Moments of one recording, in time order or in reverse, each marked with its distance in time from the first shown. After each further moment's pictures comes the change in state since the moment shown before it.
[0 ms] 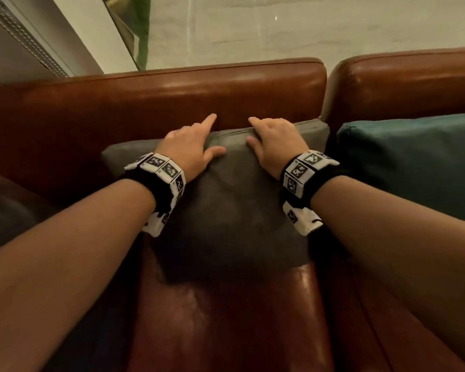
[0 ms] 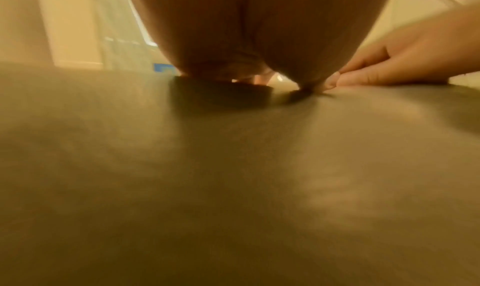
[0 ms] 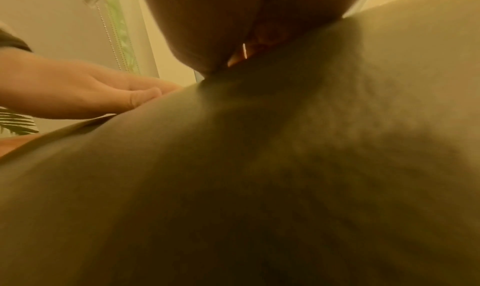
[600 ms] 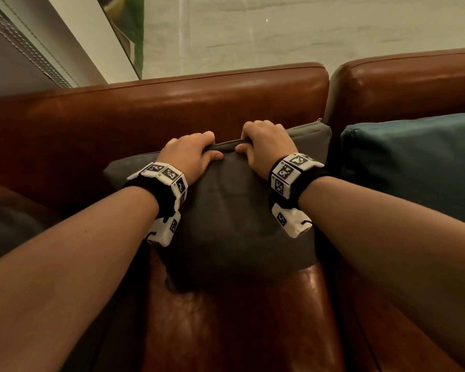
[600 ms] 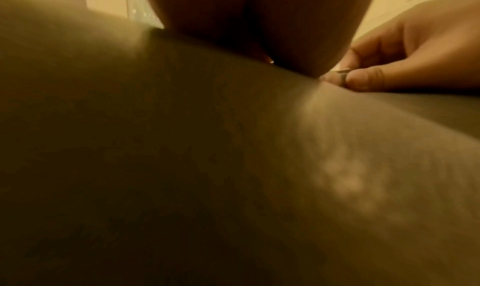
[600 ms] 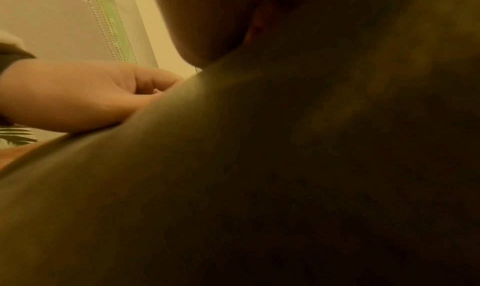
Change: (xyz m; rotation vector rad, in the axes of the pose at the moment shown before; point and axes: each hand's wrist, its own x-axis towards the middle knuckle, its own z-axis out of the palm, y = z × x) left_hand -0.001 -0.016 -0.005 -0.111 0.078 0.062; right_hand 0.017 -0.030 0.001 0.063 0.041 0.015
